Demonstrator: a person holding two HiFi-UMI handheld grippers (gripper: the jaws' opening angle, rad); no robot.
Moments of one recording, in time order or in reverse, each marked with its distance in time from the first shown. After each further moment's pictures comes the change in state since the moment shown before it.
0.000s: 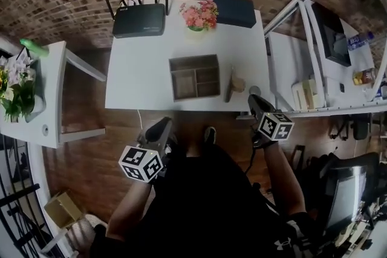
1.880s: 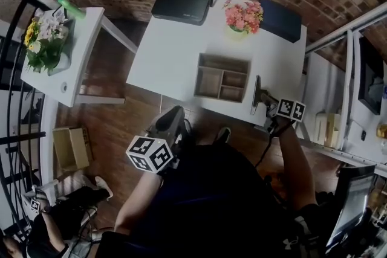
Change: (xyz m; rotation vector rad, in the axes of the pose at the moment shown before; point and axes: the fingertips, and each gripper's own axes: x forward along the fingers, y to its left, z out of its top) left arm 0.003 0.014 0.018 -0.145 -0.134 0.272; right arm 0.135 -0.050 -0.049 0.212 0.391 0.242
